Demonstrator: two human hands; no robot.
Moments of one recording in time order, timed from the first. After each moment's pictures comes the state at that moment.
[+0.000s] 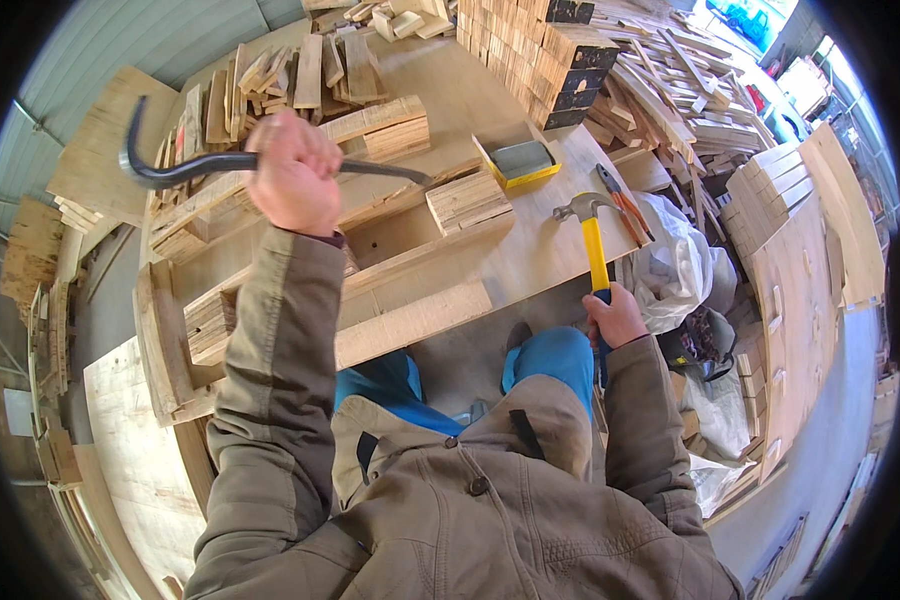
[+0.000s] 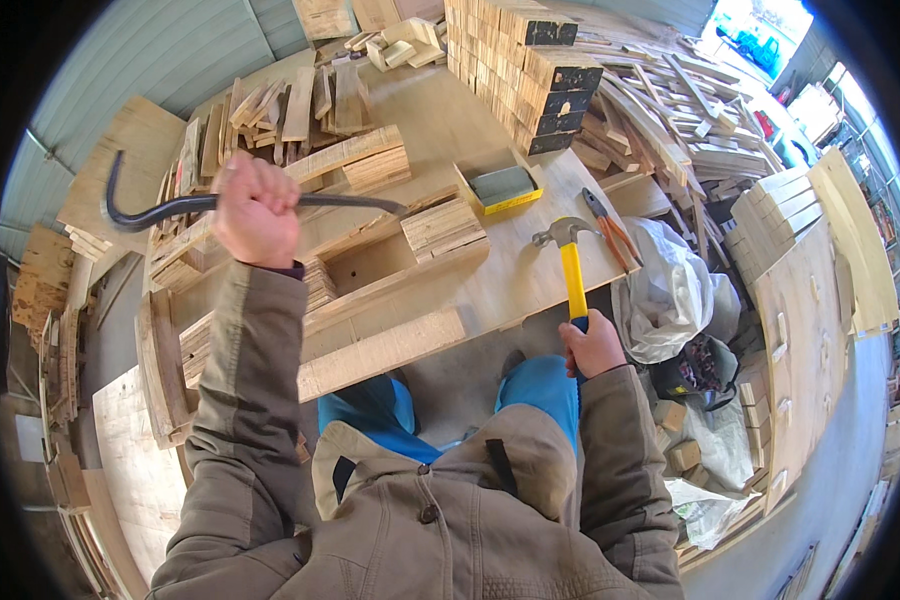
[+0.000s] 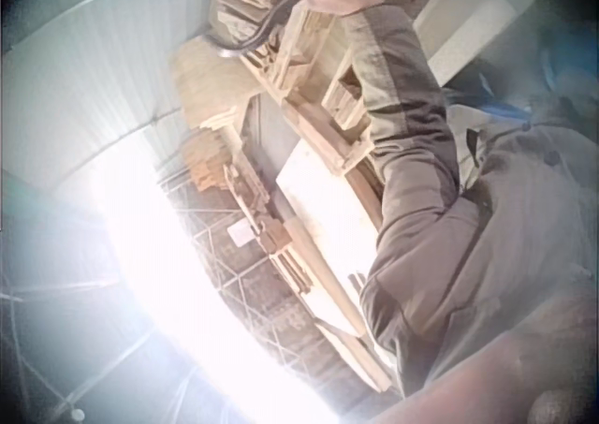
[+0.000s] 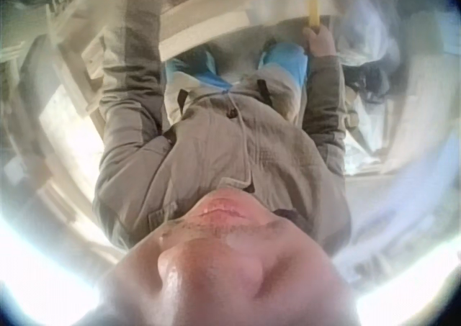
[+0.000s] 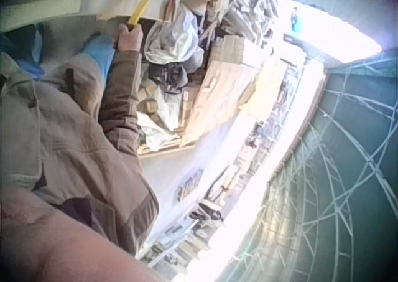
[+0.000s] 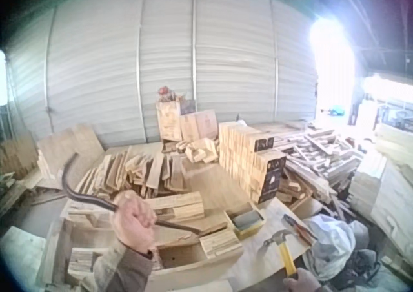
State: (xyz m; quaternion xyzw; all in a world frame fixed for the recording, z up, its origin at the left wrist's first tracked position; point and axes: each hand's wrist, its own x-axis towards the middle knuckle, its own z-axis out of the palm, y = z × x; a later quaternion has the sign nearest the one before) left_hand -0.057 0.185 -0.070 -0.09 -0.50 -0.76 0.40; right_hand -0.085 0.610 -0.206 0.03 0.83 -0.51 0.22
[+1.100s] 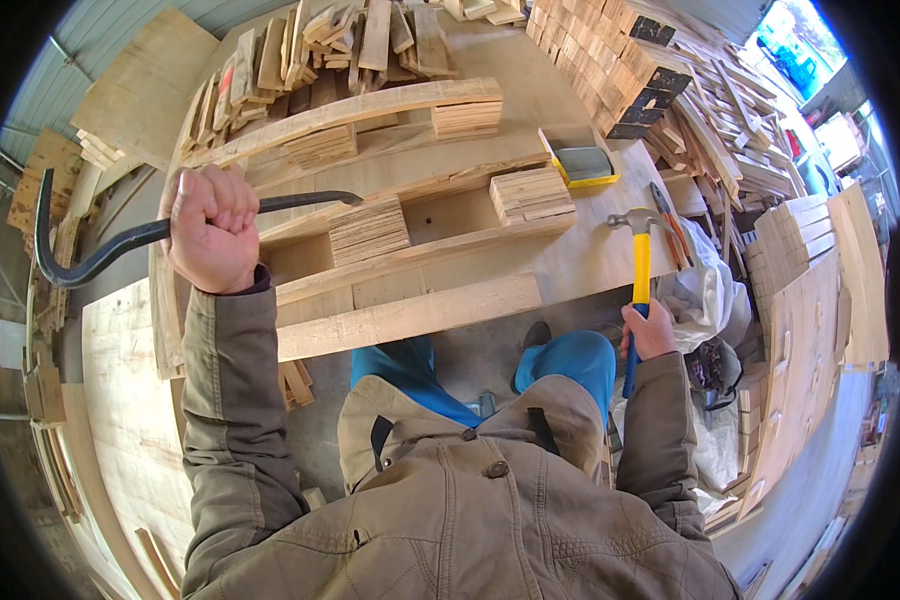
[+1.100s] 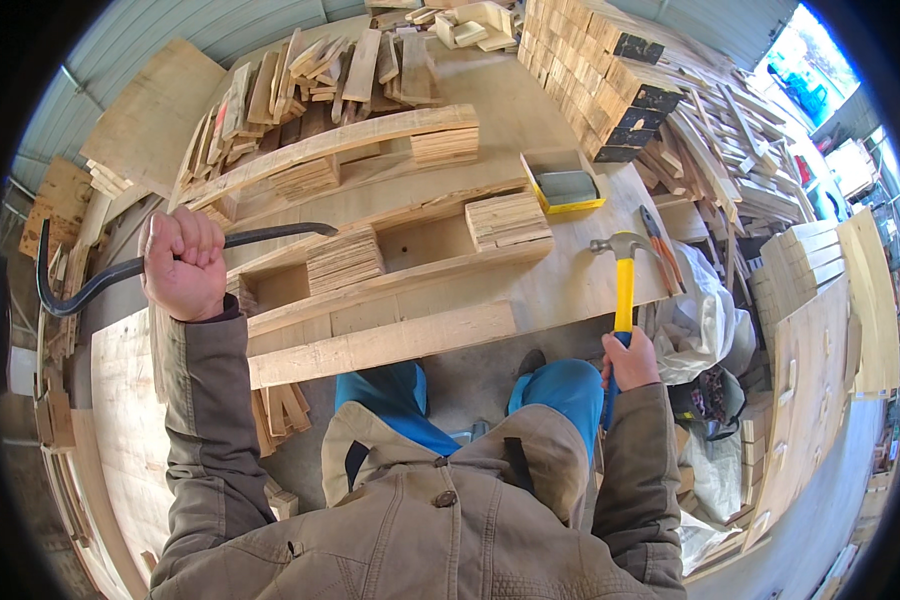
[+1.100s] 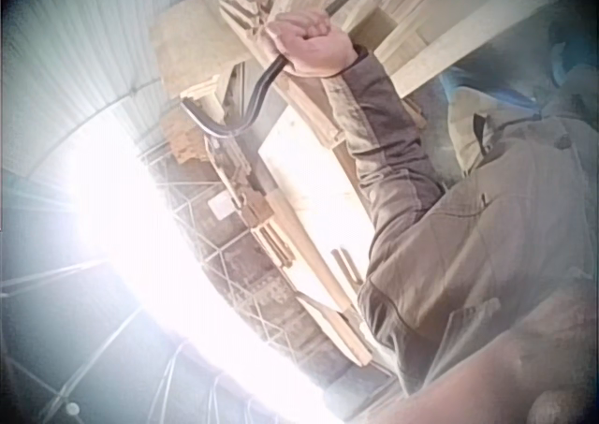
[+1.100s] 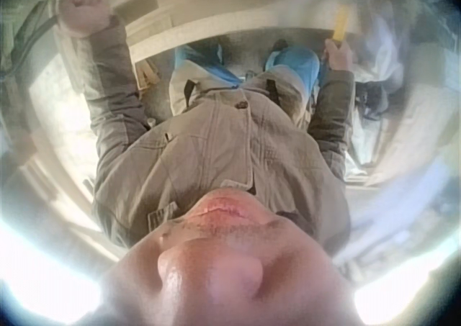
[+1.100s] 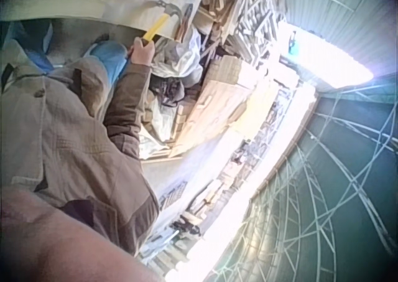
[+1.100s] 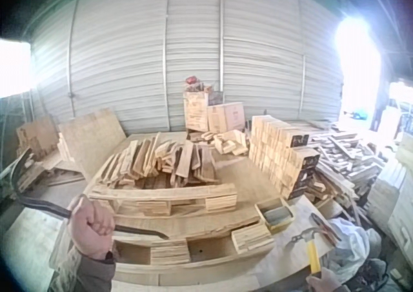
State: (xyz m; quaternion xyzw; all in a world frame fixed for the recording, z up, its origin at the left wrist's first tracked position) left_hand 0.089 0.096 -0.063 -0.08 -0.54 -0.70 0.46; right_hand -0.081 0.599 -0.215 0.08 0.83 -0.52 0.21
